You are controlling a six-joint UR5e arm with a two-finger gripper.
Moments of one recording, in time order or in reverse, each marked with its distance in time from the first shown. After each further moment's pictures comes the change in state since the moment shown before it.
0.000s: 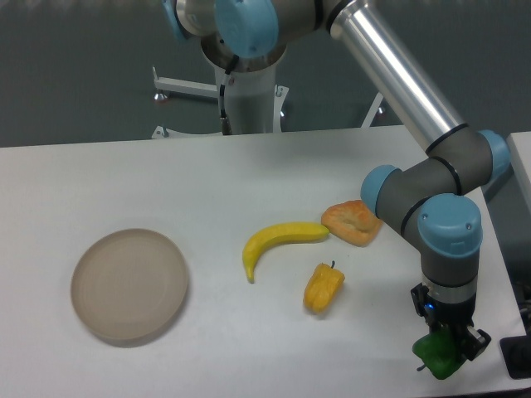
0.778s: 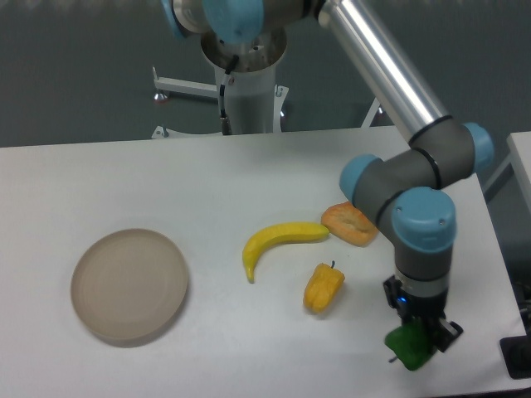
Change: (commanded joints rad) arm -0.077 0.214 -0.263 -0.060 -0.011 -0.202
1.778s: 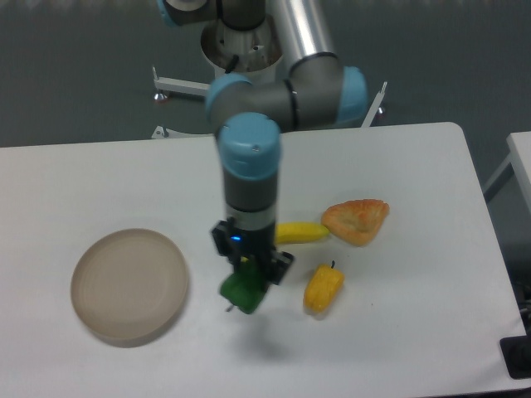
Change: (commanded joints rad) arm -0.322 0.230 -0.252 -0.057 -0.097 -0.787
